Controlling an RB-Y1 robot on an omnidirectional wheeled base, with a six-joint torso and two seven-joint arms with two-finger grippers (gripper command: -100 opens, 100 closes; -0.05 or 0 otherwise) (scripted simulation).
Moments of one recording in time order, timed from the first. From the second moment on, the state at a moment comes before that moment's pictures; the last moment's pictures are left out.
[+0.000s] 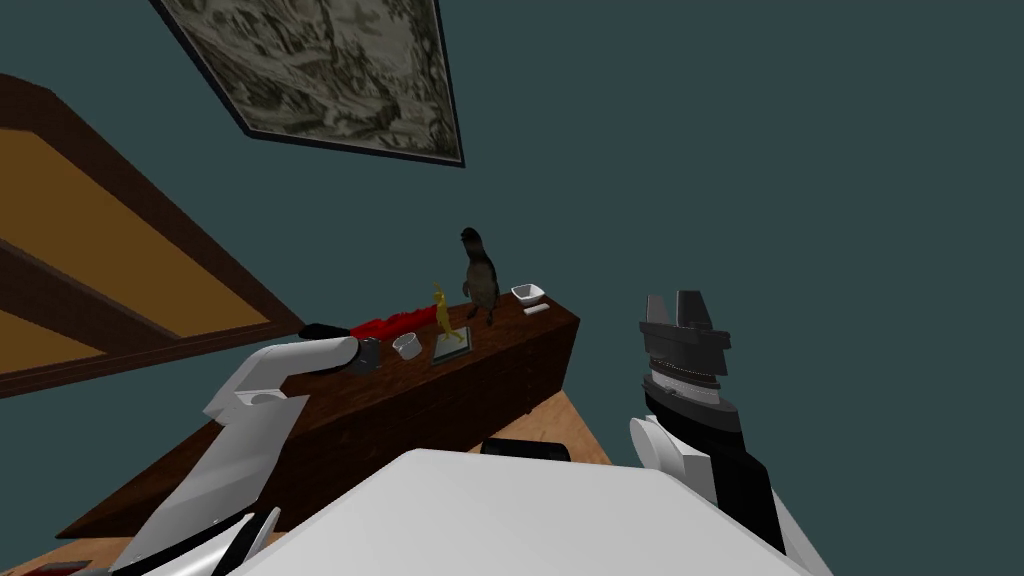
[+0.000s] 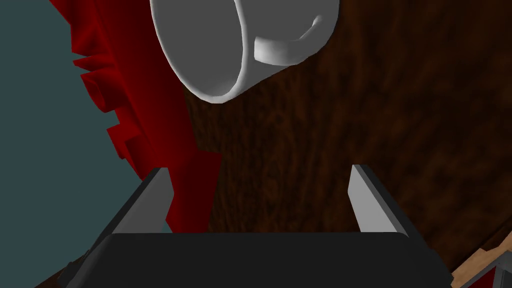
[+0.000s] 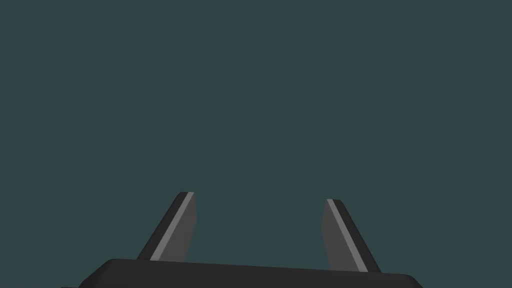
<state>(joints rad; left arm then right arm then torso) 0.05 0.68 0.58 -1.85 0.43 1.43 0.24 0.51 0.01 -0.06 -2.36 -0.01 -0.63 0.13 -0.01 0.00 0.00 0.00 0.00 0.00</state>
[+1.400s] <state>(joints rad) 0.04 0.70 0.59 -1.75 0.45 1.50 0.27 0.51 0.01 -0.06 -2.36 -0.01 -0.63 0.13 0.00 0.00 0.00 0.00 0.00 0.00</state>
